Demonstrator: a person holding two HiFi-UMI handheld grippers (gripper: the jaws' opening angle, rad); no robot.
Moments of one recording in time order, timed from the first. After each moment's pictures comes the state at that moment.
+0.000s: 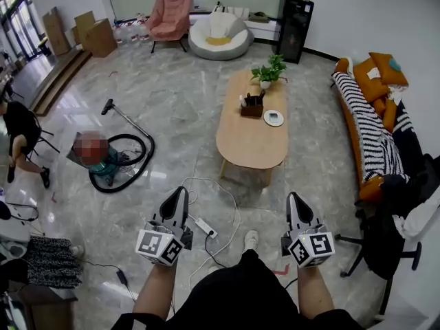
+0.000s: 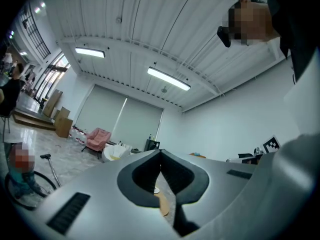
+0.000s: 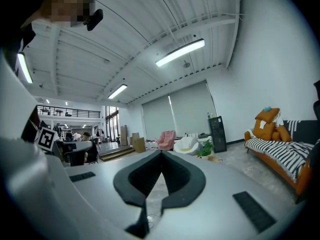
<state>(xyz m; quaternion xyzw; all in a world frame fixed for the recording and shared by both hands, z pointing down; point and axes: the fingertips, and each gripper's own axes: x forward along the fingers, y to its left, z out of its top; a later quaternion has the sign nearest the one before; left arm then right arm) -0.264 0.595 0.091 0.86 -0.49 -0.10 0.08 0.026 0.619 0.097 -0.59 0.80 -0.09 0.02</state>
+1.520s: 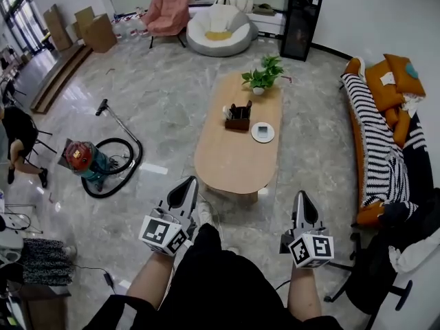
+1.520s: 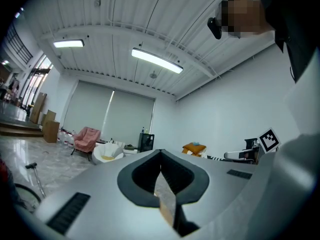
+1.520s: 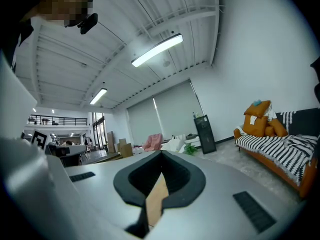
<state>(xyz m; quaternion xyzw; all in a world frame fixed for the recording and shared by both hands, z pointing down) -0.058 0.387 0.108 0.88 -0.47 -0.03 0.06 0.227 0.418 0.132 -0.63 0.77 -0.12 0.06</state>
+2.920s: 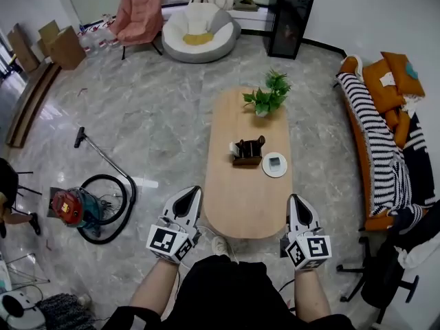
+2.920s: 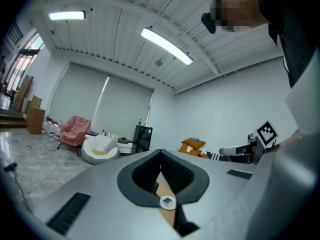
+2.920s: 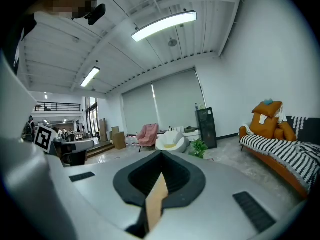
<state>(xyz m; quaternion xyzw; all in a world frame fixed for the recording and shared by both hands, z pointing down) -0.155 0.091 0.156 0.91 -0.40 -0.01 0.09 0.090 0.148 0.157 -0.65 0.75 -0.13 -0.02</state>
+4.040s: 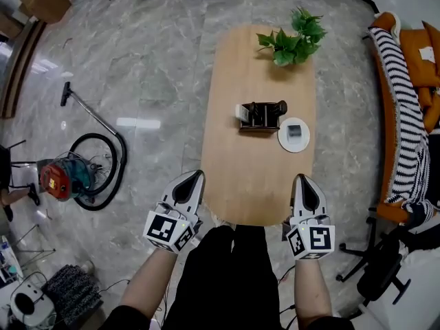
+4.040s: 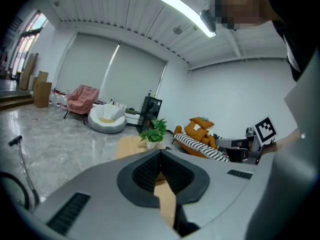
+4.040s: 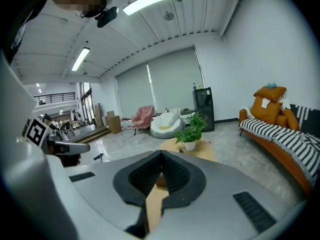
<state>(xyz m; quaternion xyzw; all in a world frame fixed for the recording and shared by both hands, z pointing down) -0.132 -0.005 0.340 0.88 -0.41 0.10 0.21 0.106 0.026 0.323 -0.65 0.74 -0.19 -0.08</state>
